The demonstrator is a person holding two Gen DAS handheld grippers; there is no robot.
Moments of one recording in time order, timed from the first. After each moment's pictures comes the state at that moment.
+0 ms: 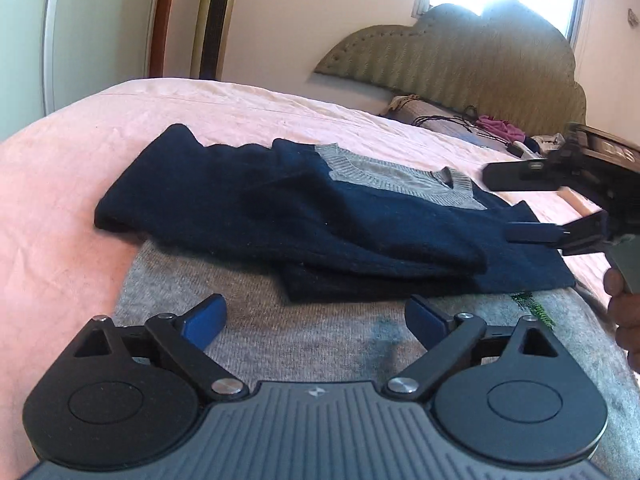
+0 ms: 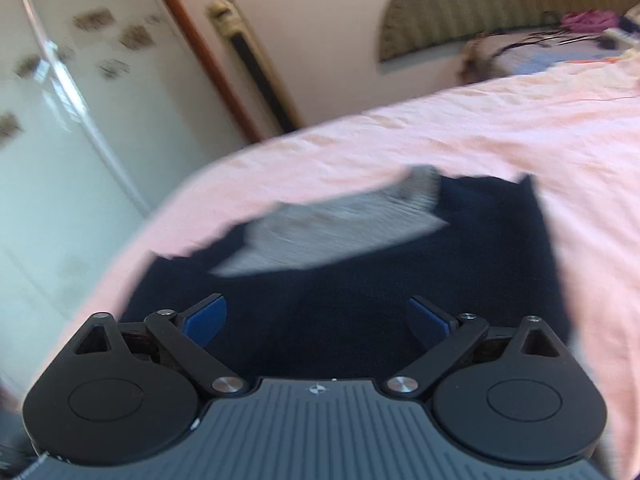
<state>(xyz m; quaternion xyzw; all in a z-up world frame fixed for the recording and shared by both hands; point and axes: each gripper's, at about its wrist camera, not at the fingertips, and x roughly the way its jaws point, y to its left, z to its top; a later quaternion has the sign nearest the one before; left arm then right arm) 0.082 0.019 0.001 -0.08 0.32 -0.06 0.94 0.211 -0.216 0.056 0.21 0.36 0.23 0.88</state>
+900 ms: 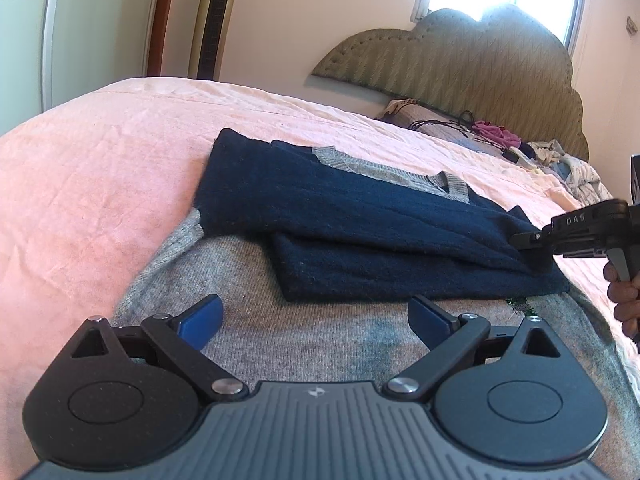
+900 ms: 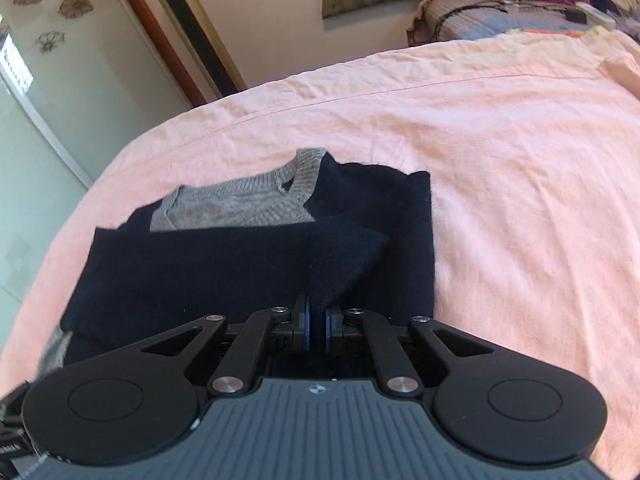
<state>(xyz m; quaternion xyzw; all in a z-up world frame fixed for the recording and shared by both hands) 0.079 0.023 0.001 -0.09 0.32 -0.07 0.94 0.245 -0.289 0.033 0.14 0.42 0.14 0.88</state>
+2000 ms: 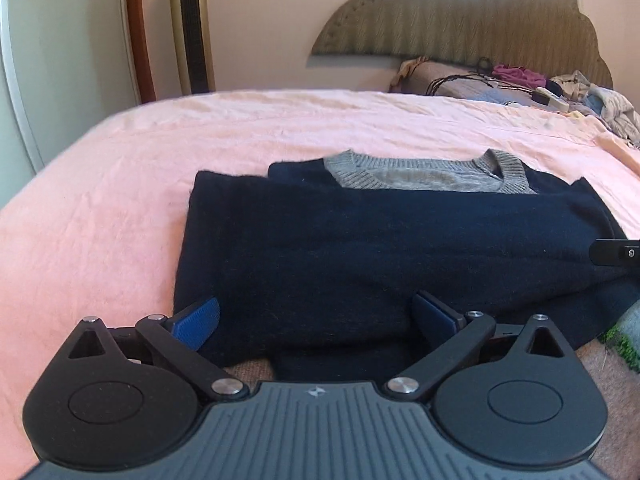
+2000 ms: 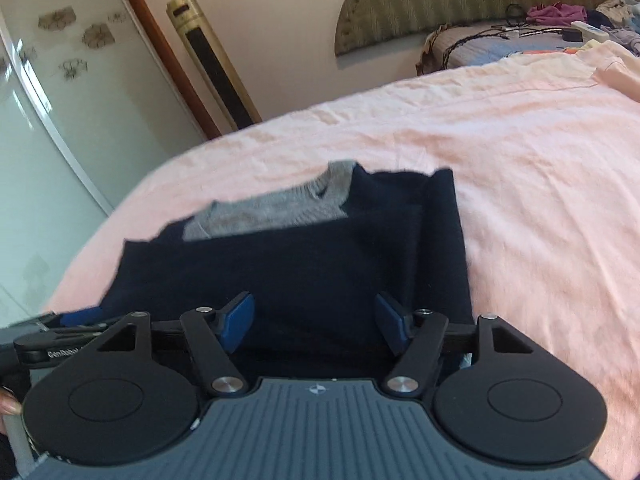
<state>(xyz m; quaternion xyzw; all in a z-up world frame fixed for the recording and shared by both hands) 0.170 0.002 0.005 0.02 0.36 -0.03 0.93 0.208 -0.274 0.023 0.14 0.35 0.14 0.92</state>
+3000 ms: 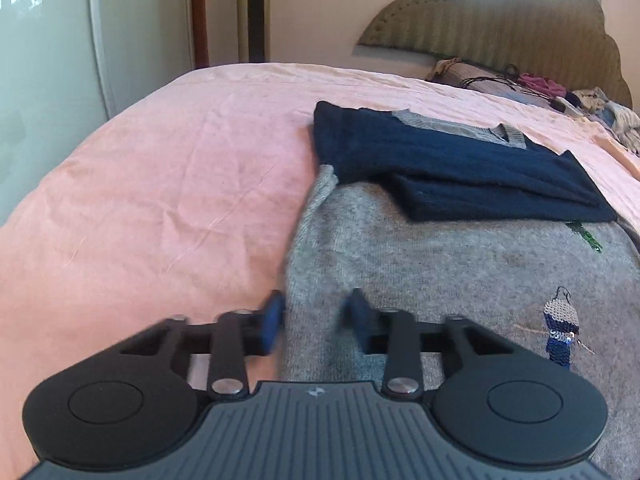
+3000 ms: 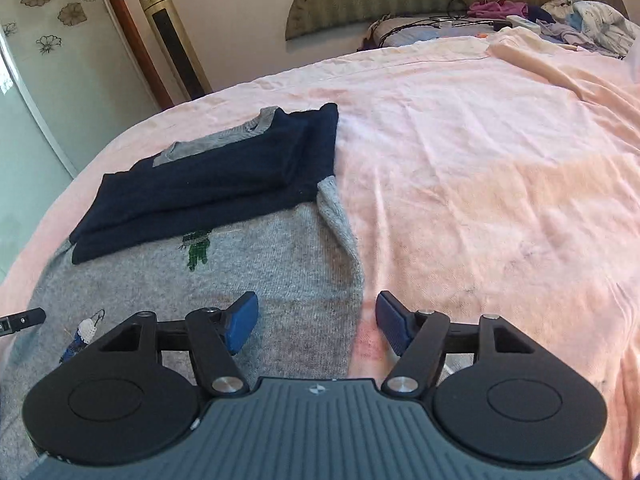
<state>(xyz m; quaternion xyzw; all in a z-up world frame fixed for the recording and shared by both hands) 0.028 0.070 0.009 -0.01 0.37 0.00 0.93 0.076 -0.323 0.033 0.16 0.41 0.09 0.90</state>
